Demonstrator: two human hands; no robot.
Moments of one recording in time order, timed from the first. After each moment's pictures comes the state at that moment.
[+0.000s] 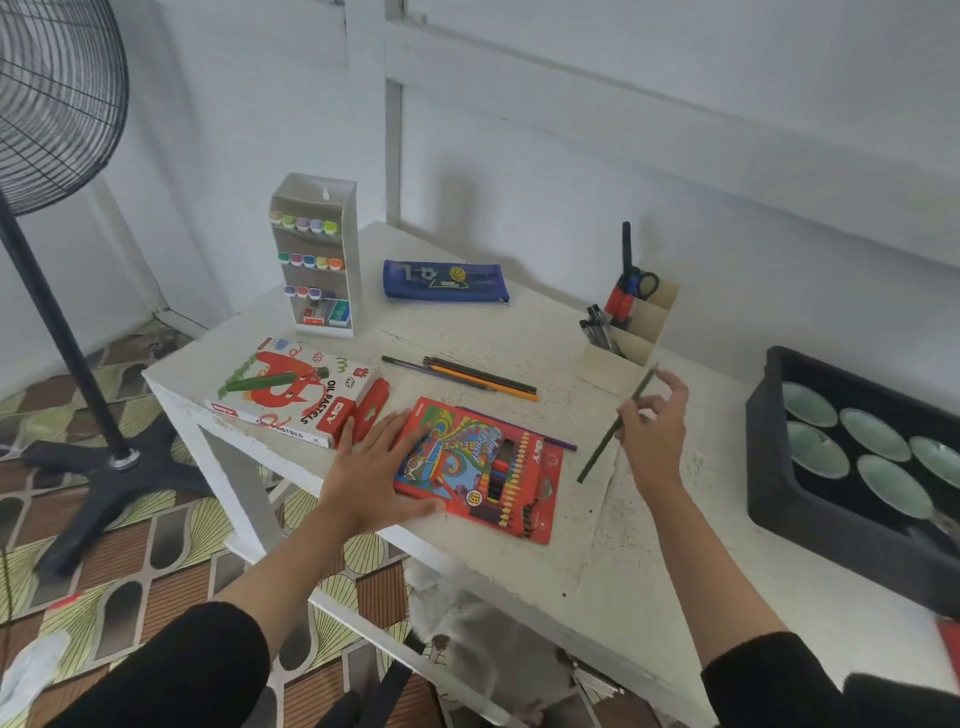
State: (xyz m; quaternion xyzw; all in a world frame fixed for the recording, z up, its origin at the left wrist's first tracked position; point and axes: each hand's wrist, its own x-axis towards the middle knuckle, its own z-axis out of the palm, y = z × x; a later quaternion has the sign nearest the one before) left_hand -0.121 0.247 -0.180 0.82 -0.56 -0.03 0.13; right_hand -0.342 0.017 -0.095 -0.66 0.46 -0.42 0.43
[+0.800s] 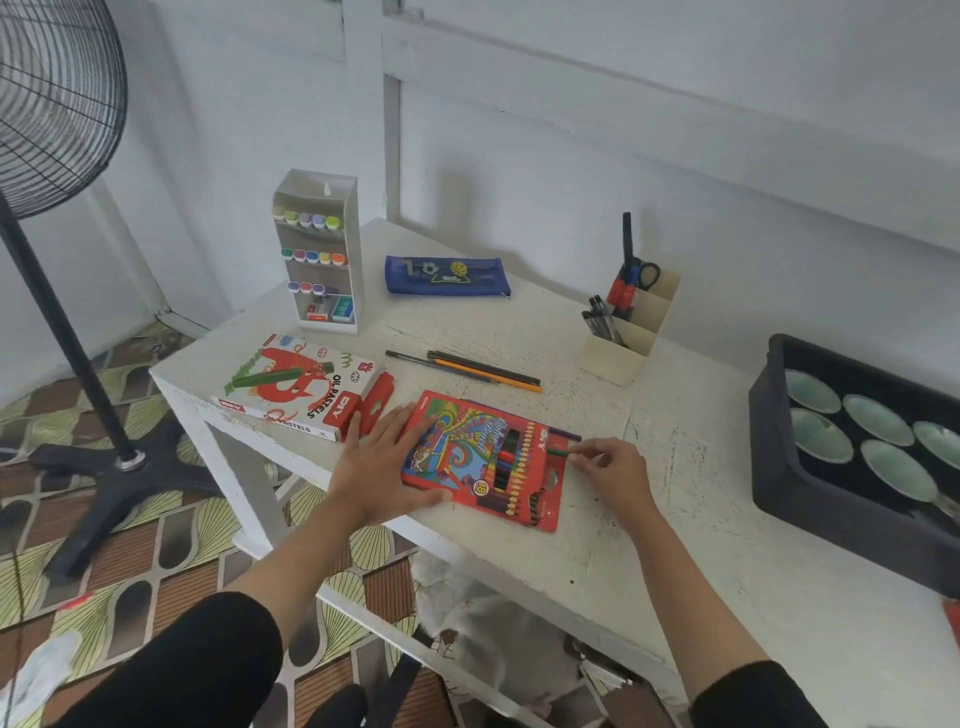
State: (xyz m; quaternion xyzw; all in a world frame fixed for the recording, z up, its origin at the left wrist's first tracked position) left_hand -0.121 0.247 -0.182 0.82 -0.55 -0.04 0.13; right_hand -0.353 0.049 -0.138 -0.77 0.47 -0.19 0.39
